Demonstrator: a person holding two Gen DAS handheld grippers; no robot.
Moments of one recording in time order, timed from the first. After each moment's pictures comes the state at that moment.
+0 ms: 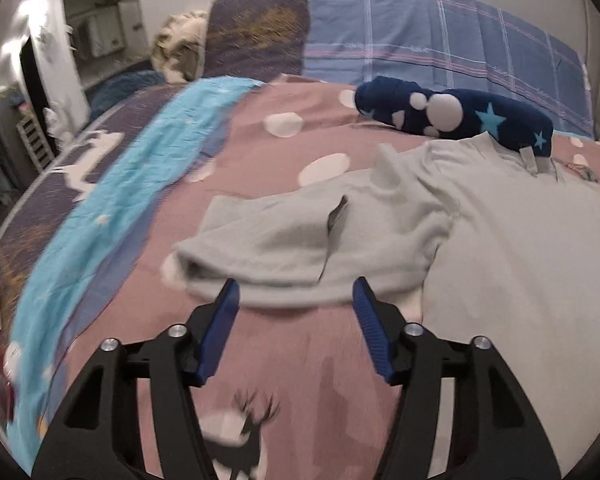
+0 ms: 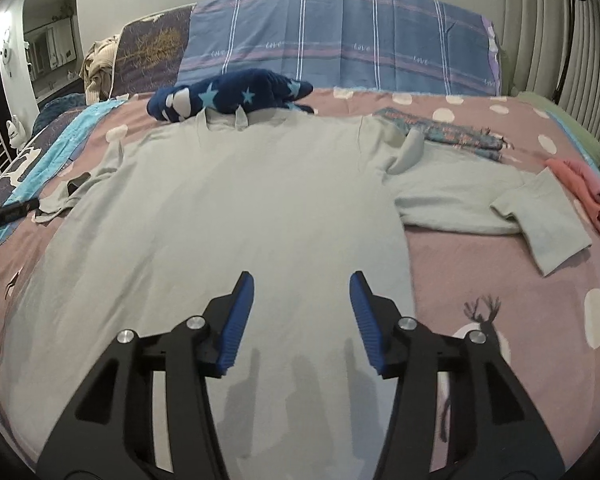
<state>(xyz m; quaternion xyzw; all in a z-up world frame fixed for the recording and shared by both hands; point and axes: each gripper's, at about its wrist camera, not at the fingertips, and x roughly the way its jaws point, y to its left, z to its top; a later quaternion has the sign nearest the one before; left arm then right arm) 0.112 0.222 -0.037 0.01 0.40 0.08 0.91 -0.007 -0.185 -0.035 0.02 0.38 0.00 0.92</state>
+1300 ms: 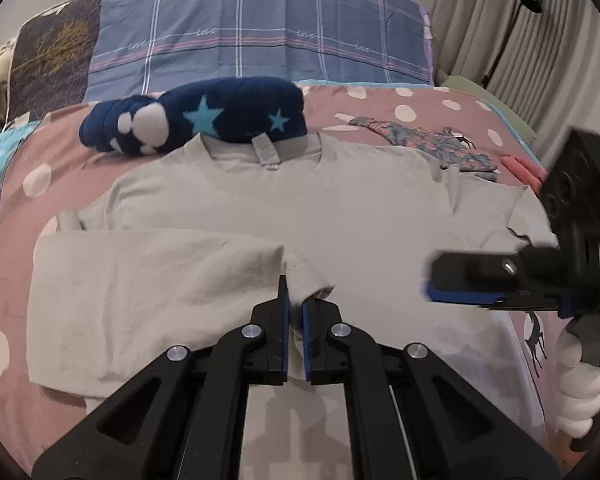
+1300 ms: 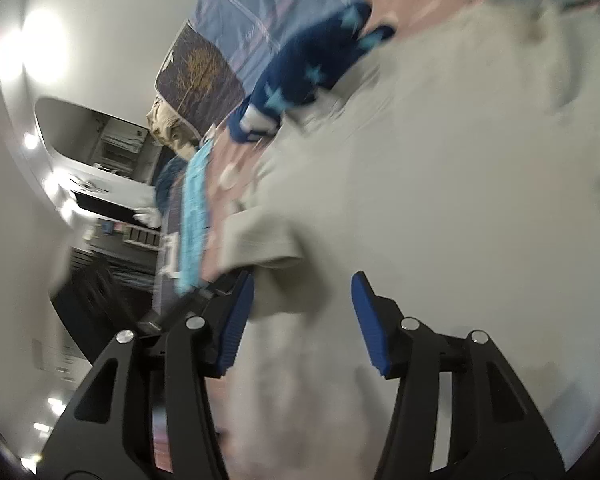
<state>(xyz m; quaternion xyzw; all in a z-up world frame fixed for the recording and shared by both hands) 0.135 0.009 -0.001 0.02 0.43 -0.21 0.88 0.140 -0.201 -0.035 0.40 0.49 0.21 0.75</state>
